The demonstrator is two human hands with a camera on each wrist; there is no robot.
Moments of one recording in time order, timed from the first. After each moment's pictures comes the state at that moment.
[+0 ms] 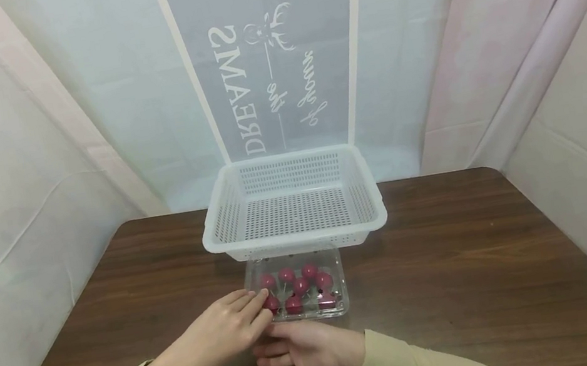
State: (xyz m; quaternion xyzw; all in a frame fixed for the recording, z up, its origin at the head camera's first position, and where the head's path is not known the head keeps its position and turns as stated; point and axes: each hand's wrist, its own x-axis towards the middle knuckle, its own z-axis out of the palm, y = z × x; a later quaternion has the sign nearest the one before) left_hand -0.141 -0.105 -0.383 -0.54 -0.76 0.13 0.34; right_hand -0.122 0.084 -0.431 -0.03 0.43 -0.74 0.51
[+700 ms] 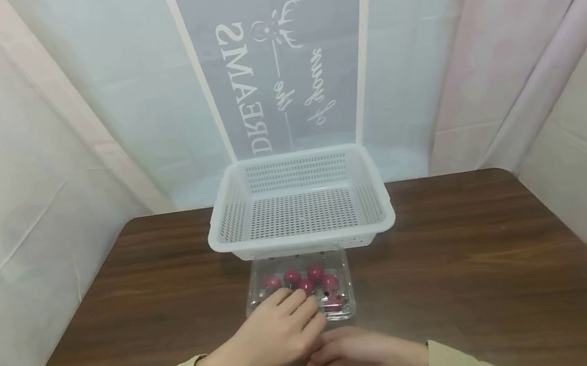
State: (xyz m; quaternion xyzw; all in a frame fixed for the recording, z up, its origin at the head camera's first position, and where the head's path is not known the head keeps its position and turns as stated) left_hand -0.124 -0.042 -0.366 -0.54 -0.73 0.10 0.41; right_hand -0.110 0.150 -0.439 -0.10 0.49 -0.71 0.50
